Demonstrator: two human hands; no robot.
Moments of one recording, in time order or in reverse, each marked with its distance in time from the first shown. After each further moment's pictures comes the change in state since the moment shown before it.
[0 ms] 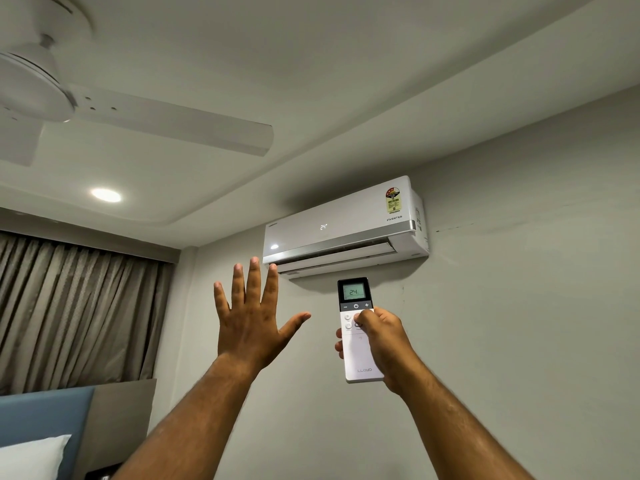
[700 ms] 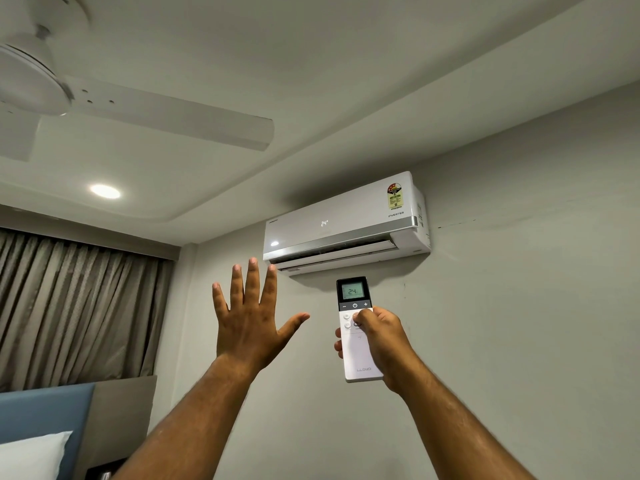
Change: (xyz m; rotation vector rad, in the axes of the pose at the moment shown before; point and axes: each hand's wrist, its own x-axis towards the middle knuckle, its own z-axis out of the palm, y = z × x) left_hand -0.003 -0.008 0.014 0.011 -0.004 -0.008; right_hand 0.006 0.009 0.006 -0.006 0.000 0.001
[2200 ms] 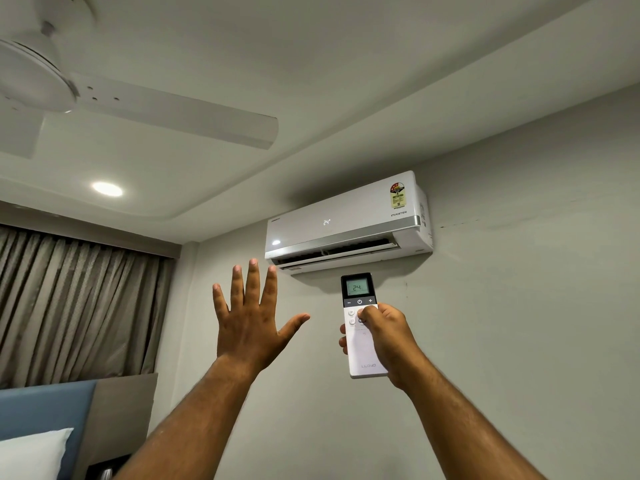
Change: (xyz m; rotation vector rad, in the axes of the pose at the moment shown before) left_hand -0.004 -0.009 0.003 -0.016 -0.003 -0.002; right_hand 0.000 -0.002 0.003 -0.015 0.011 -0.006
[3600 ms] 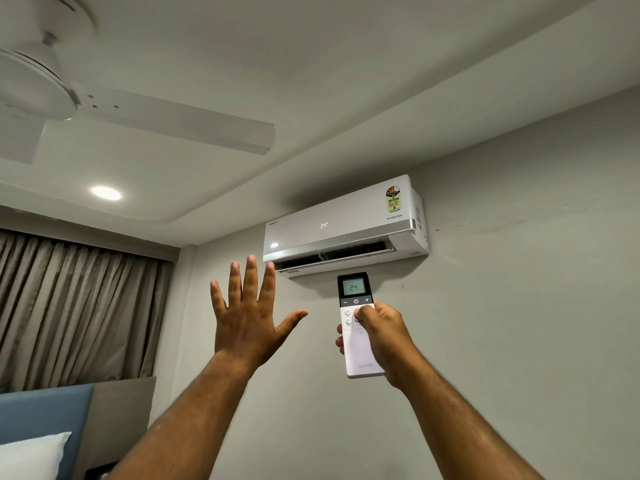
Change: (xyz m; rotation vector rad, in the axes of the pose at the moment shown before) left_hand 0.003 0.007 -0.021 -0.006 0.011 0.001; right_hand -0.012 -0.014 -0.002 -0.006 -0.001 -0.004
